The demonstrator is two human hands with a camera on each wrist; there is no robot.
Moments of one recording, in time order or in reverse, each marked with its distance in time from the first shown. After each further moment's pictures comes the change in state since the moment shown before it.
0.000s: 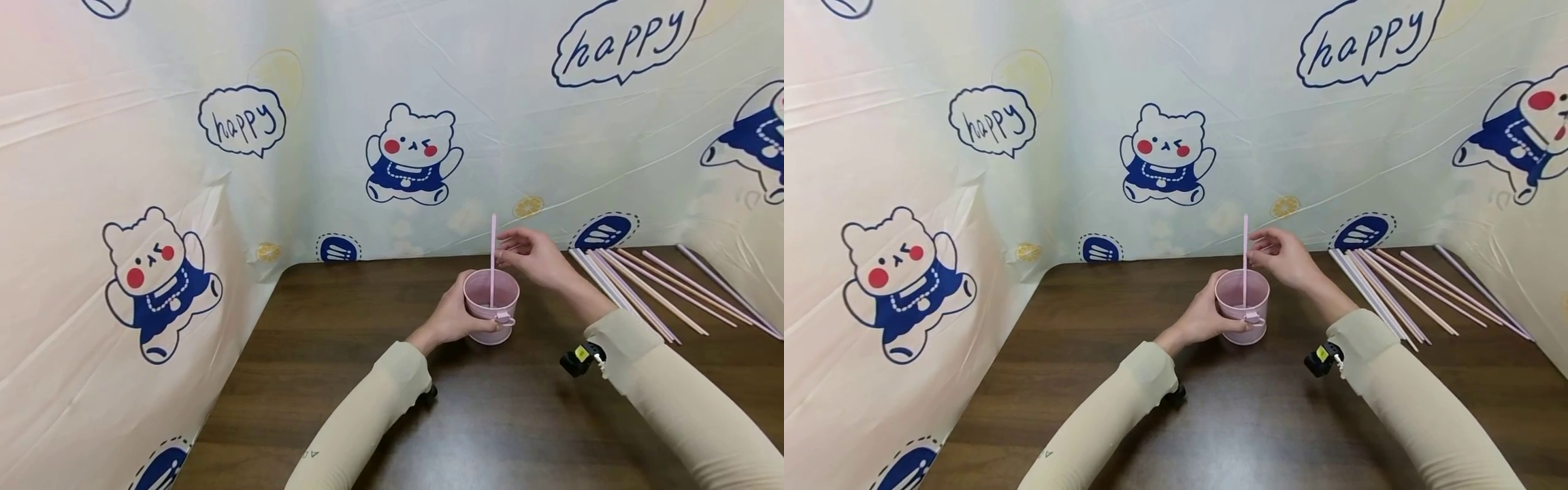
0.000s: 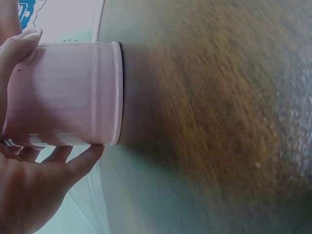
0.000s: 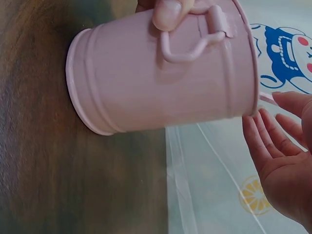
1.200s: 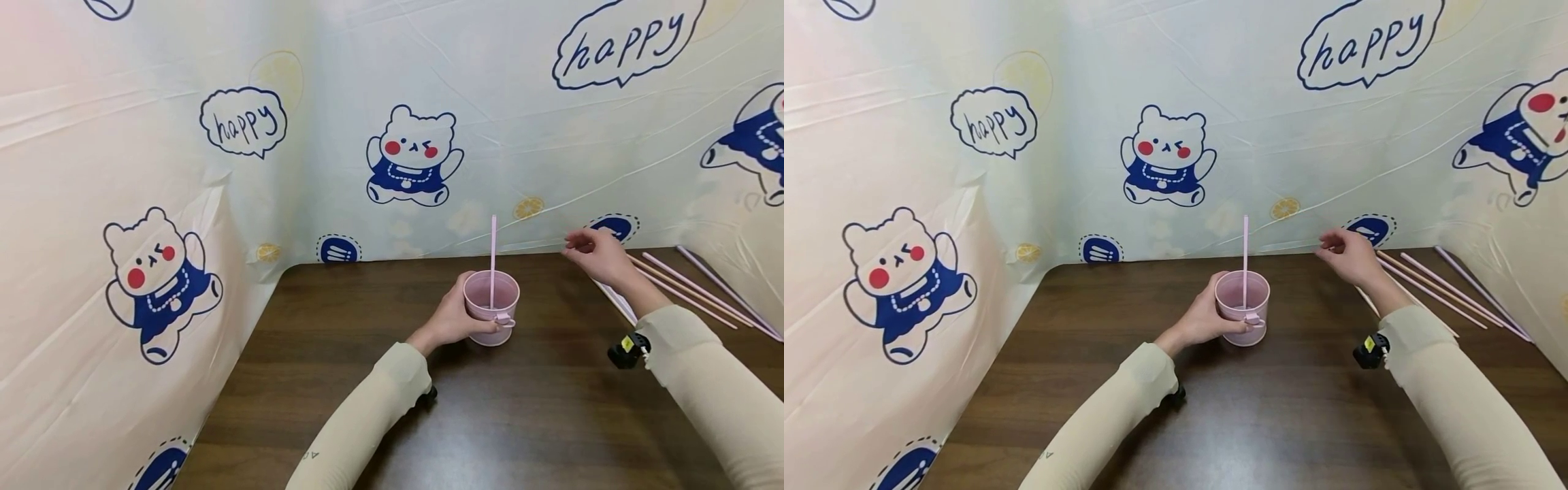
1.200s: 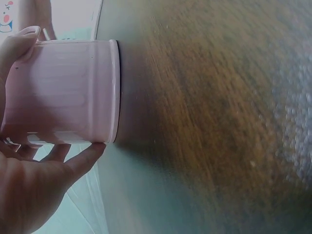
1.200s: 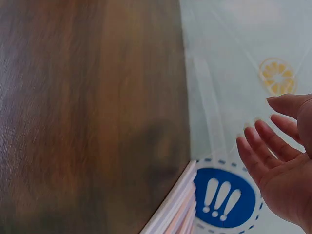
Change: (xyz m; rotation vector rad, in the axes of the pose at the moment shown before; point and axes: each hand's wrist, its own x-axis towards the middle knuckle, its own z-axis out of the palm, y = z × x) left_hand 0.000 -0.004 0.001 -0.018 -0.003 0.018; right_hand -0.032 0.050 -0.086 -0.405 0.115 0.153
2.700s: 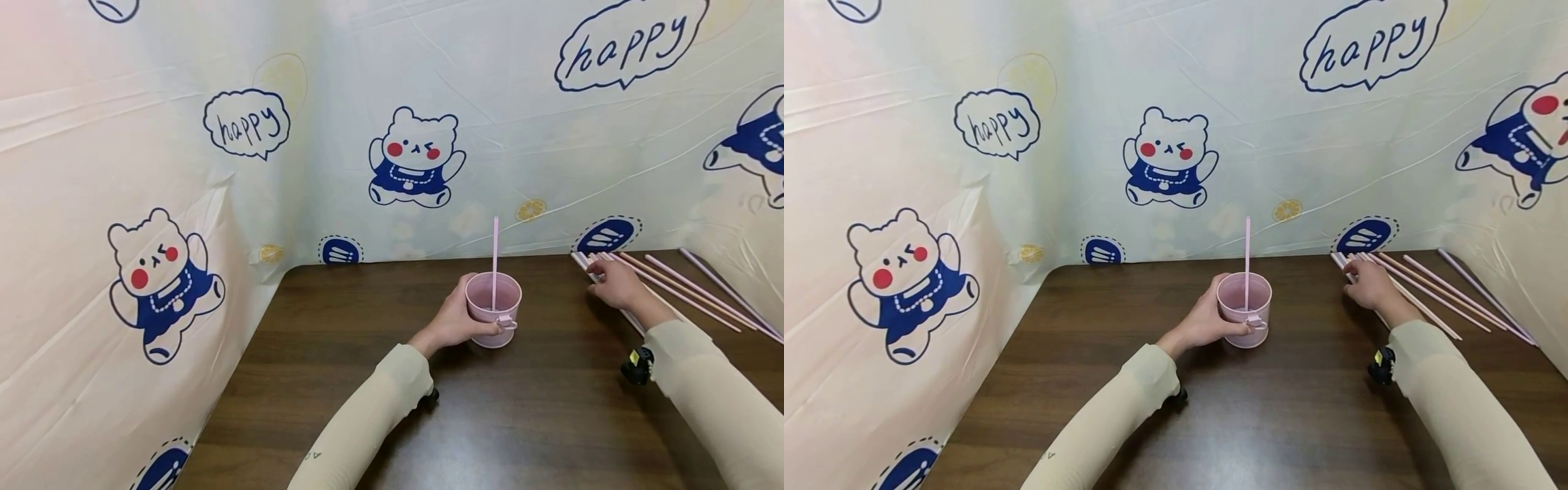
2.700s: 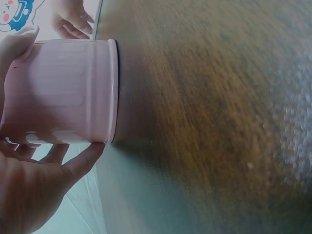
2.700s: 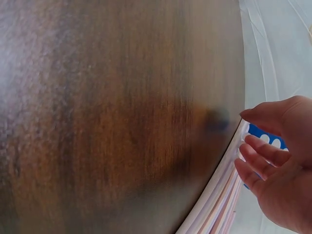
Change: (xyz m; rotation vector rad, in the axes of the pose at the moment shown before) left_hand -0.001 0.001 0.001 -0.014 -0.011 -0.012; right_hand -0.008 0.075 0.011 -0.283 -0.052 -0.096
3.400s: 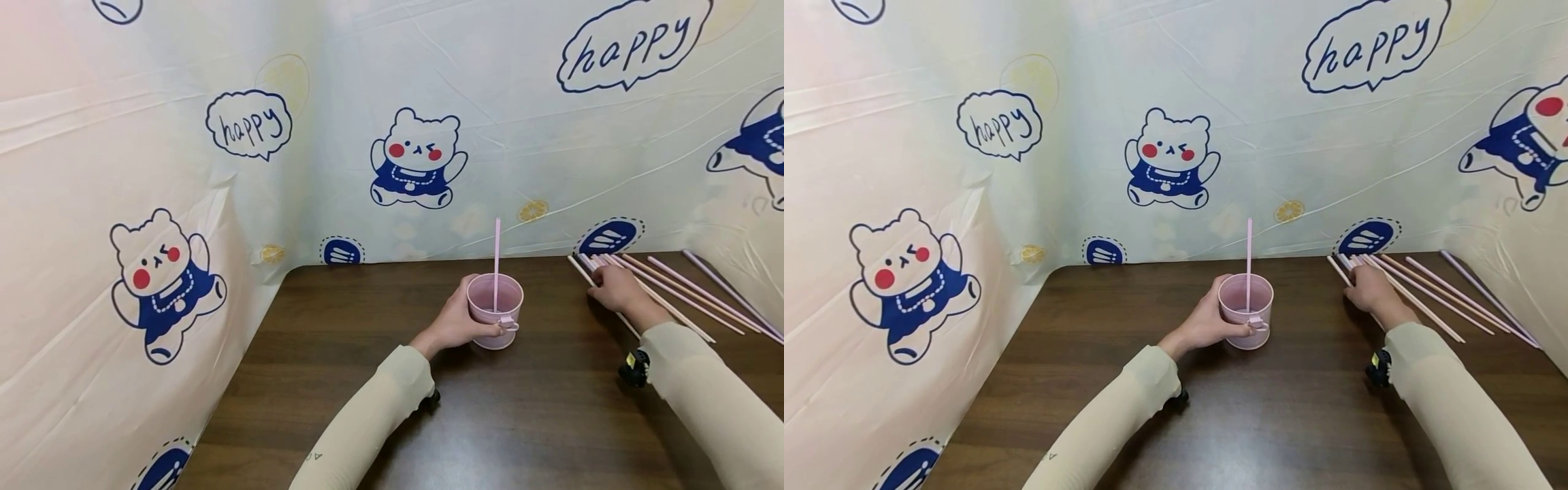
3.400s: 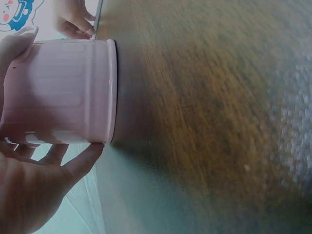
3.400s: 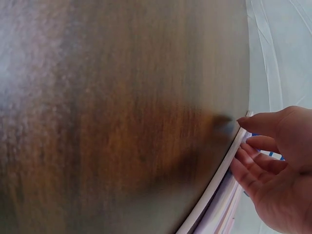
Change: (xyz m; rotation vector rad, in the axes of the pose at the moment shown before) left_hand 0.000 0.000 0.000 0.016 0.005 0.002; right_hand 0.004 0.002 0.003 -0.110 -0.061 0.041
